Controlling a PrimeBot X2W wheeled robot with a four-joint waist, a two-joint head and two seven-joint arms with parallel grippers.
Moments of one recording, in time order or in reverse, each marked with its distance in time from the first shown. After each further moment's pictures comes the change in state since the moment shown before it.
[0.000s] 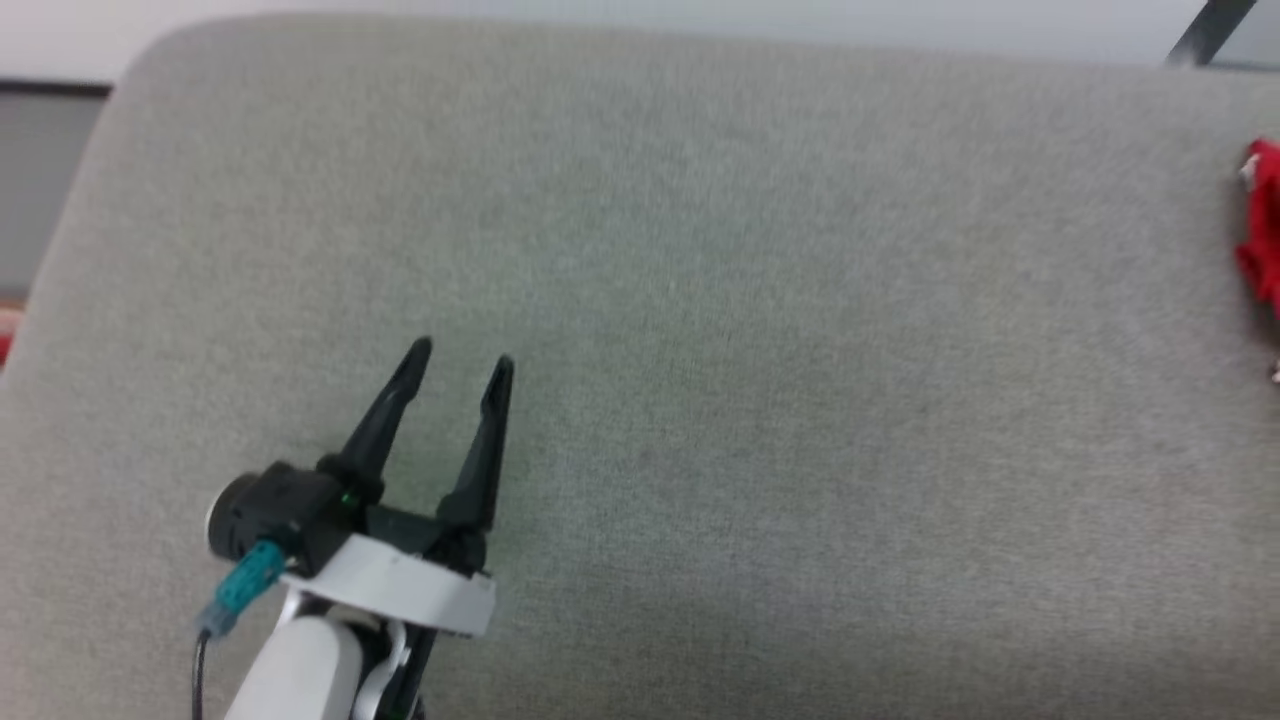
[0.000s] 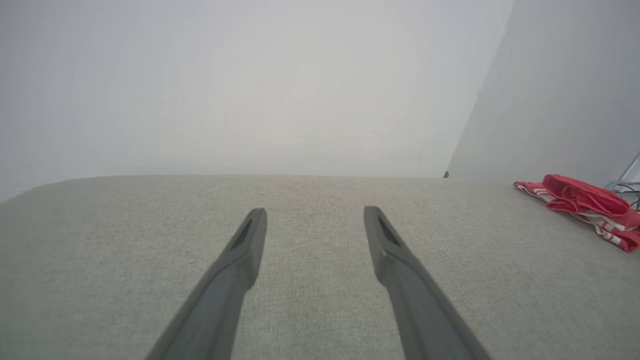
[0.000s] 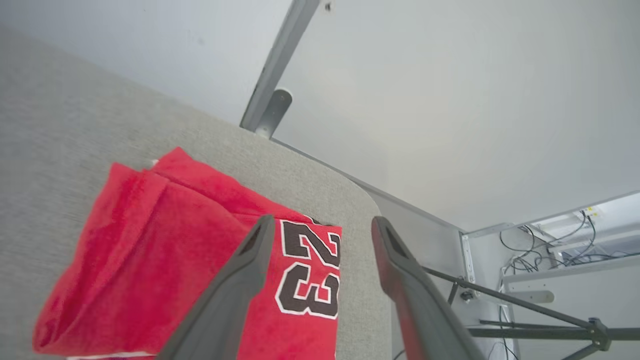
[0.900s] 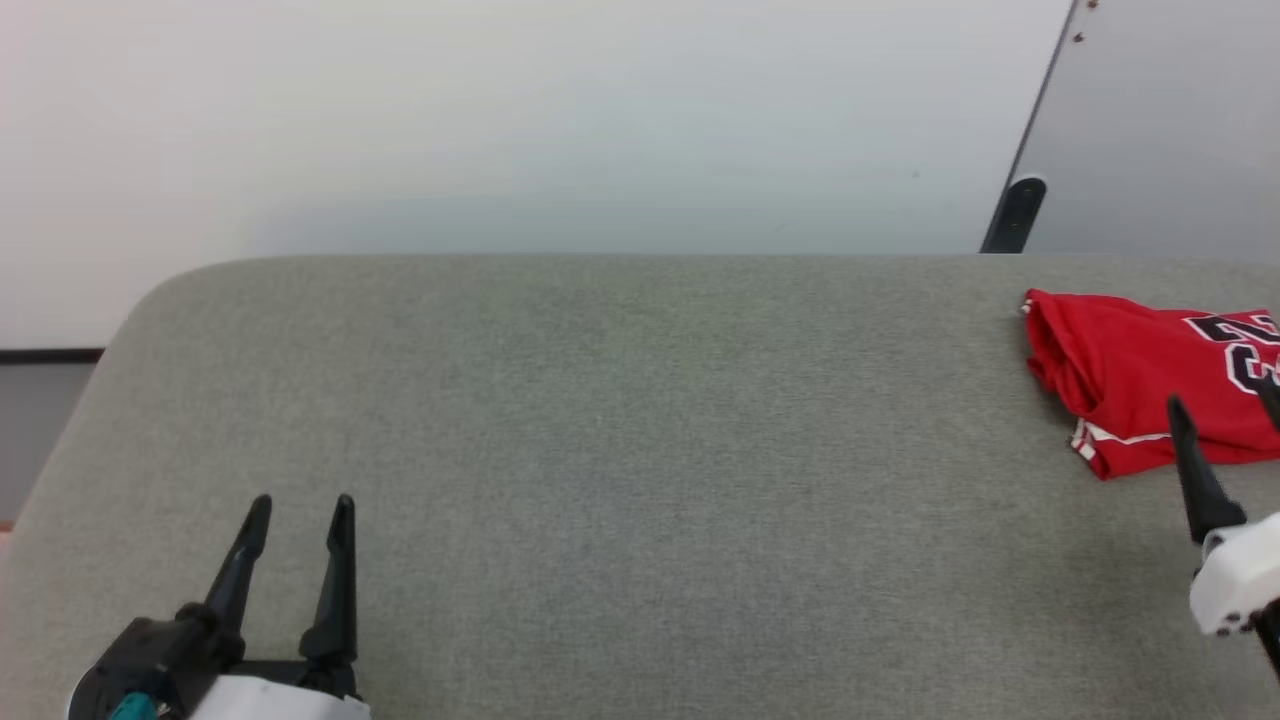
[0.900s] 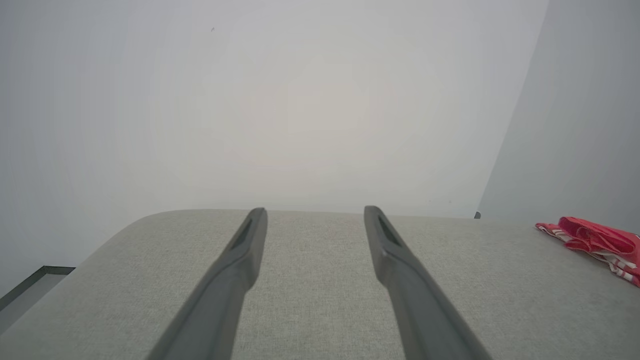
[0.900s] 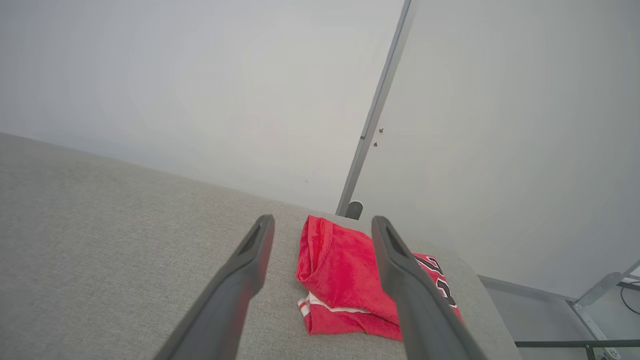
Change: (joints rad) left arm 0.281 -0.010 0.253 -0.036 0.049 0.001 0.000; right arm 0.530 0.485 -0.189 -0.279 -0.123 0.000 -0.439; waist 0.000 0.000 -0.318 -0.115
